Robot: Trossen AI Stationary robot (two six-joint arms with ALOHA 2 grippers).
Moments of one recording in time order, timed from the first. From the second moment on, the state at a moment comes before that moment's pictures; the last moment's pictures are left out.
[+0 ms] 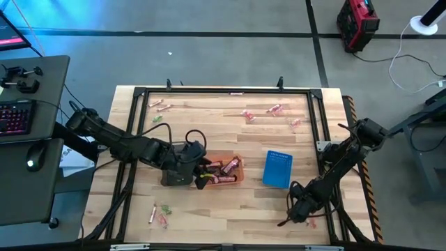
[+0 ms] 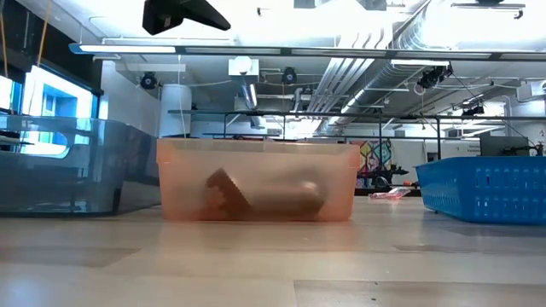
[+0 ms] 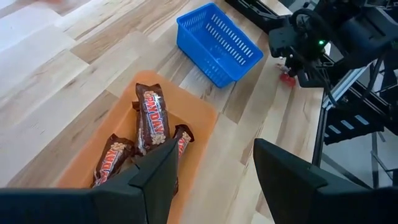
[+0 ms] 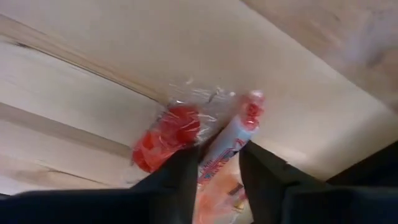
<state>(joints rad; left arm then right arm) -0.38 1.44 1.18 -0.48 -0.38 -0.86 0.89 1.60 0.73 -0.59 -0.35 1.92</state>
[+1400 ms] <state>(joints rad) -0.43 1.23 1.18 -0.33 -0.49 -0.81 0.49 1.25 0.89 -1.04 0.25 1.56</state>
